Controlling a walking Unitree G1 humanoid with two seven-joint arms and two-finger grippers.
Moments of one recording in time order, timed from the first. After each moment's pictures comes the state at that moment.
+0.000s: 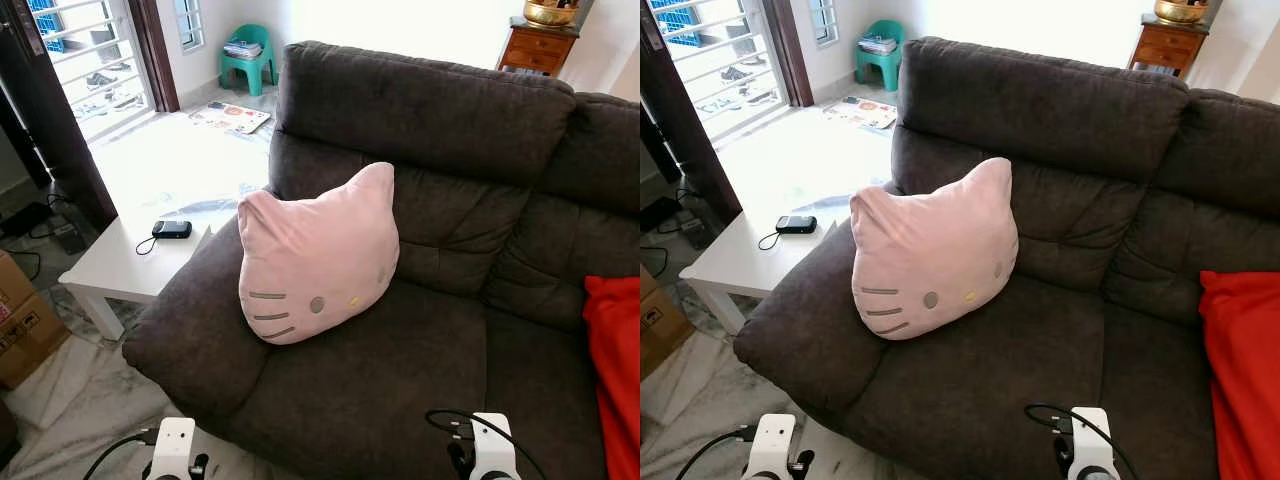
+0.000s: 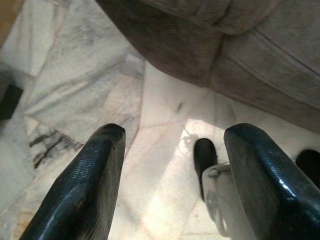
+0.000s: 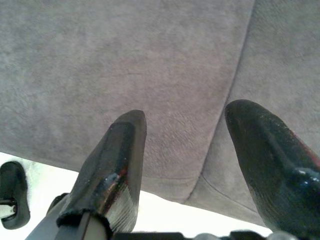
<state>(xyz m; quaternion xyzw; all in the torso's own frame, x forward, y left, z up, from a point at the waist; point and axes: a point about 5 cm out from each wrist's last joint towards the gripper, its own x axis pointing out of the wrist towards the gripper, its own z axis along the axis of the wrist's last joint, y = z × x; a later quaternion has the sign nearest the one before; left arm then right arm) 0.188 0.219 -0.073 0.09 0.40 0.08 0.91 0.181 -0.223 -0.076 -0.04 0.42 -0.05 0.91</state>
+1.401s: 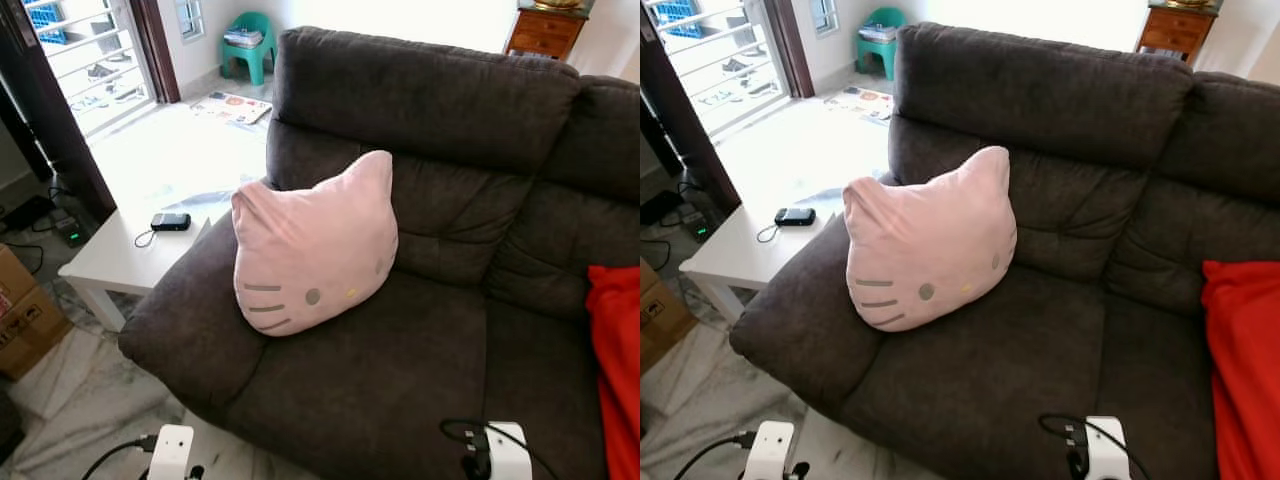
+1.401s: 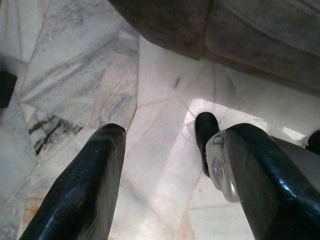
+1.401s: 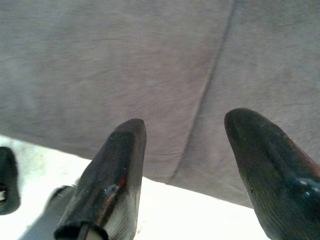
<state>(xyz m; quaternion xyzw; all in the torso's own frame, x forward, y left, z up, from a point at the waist) 0.178 0.220 -0.078 0.10 0.43 0.06 0.90 0.175 -0.234 -0.077 -0.03 0.44 -0.06 0.90</state>
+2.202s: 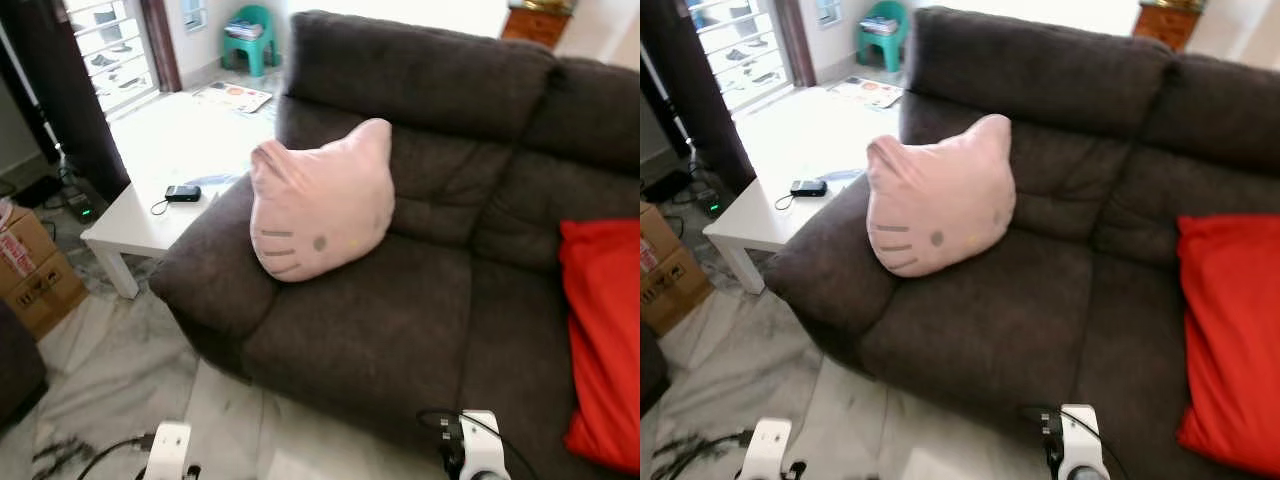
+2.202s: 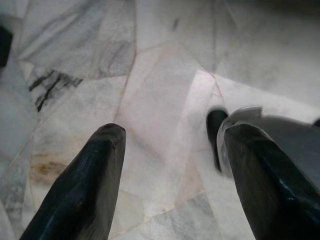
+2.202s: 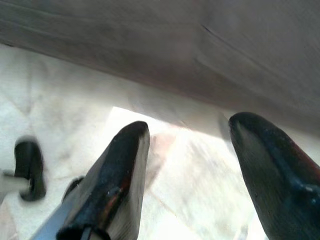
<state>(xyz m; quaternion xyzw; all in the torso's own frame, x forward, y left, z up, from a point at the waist) 0.169 0.217 -0.084 0.10 0.45 0.06 0.89 0.174 -0.224 -0.081 -0.03 0.45 -0.06 0.89</state>
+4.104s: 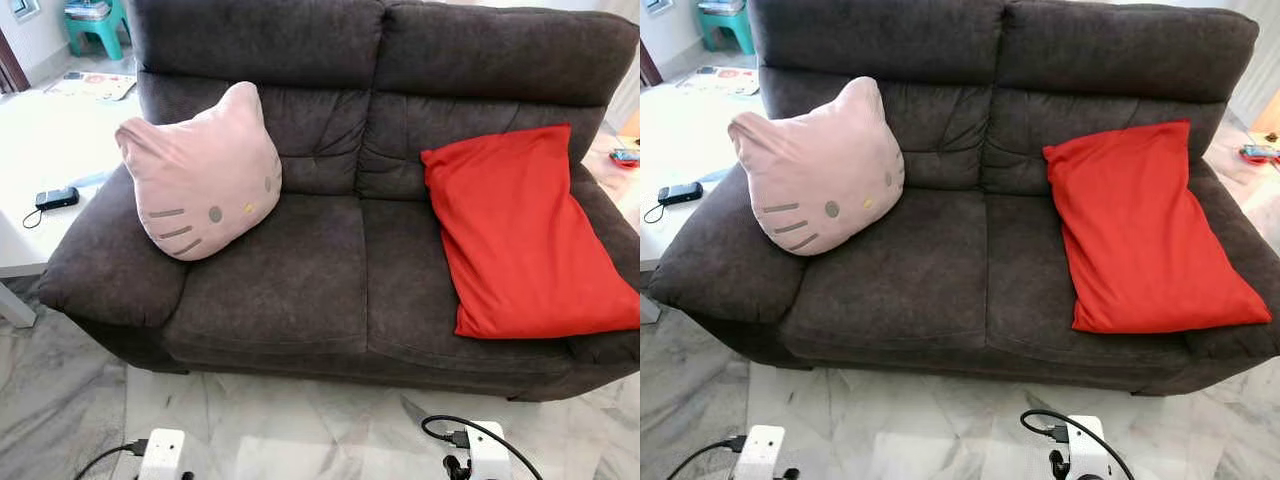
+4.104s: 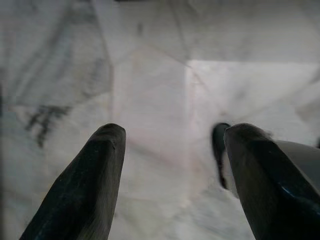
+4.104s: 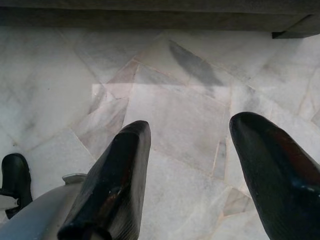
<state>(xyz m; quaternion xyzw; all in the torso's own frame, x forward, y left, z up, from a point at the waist) 0.181 0.241 -0.073 0.13 0.43 0.08 0.89 0.171 -0.221 -0.083 -0.02 0.45 -0.05 0.89</state>
